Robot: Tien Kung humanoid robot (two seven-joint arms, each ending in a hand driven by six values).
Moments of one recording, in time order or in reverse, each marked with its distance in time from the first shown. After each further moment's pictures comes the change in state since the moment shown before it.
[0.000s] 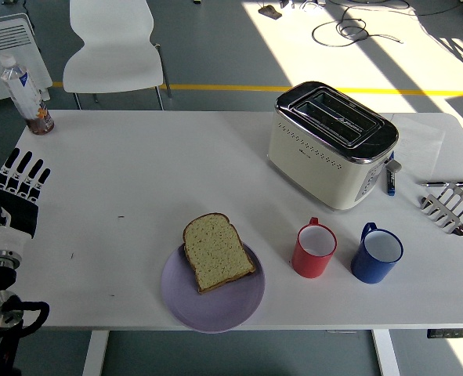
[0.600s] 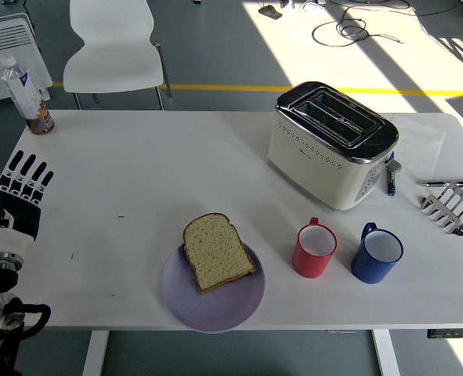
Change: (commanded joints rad) left arm 0.001 -0.001 0.003 -0.001 0.002 -0.001 0.000; right arm -0.004 0.009 0.002 0.001 -0.002 0.001 -0.001
